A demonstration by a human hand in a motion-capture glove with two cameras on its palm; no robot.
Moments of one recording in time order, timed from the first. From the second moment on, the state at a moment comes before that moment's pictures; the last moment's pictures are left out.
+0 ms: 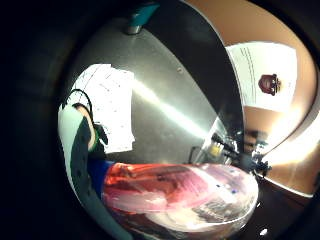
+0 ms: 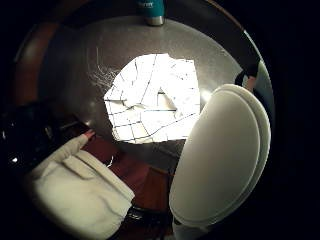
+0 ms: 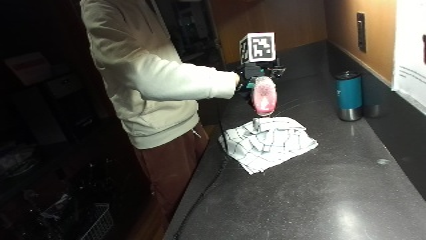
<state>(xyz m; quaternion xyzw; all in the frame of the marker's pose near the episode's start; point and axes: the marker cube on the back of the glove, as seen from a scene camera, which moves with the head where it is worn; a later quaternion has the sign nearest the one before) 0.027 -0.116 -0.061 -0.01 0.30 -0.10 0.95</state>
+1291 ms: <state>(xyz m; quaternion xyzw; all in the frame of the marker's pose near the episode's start) -0.156 -0.161 -0.091 0.21 -0.50 -0.16 0.82</state>
